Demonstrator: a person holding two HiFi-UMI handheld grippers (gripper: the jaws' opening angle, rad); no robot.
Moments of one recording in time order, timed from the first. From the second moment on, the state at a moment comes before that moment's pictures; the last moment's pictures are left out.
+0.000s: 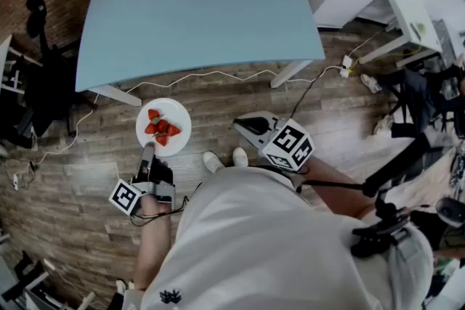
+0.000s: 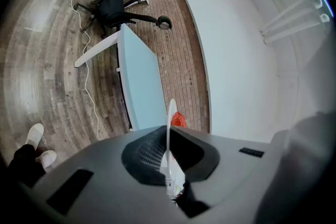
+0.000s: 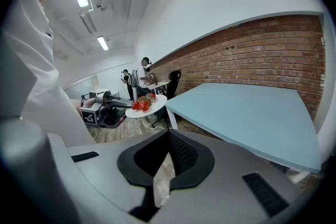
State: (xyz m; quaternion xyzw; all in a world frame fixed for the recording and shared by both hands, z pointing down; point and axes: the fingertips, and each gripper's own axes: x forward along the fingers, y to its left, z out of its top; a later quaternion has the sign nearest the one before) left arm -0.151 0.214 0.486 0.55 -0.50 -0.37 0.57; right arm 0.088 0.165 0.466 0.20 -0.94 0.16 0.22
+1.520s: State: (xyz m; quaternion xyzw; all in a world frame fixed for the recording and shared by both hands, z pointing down) left arm -0.154 0.162 0.499 0.57 -0.51 -0.33 0.55; right arm 0.087 0.105 0.477 0.21 -0.94 0.18 0.21
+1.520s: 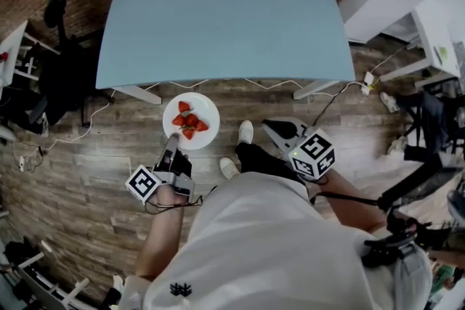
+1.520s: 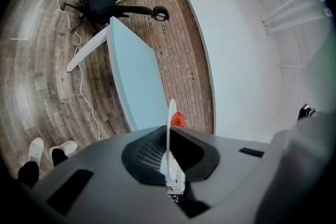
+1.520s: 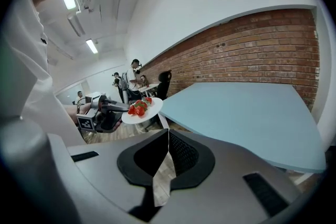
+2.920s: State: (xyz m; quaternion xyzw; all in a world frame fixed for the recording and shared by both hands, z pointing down) left arm -0.148 -0.225 0.576 0.63 -0.42 -0.21 0.61; right arm 0.143 -0.136 0.476 0.39 -0.88 0.21 0.17
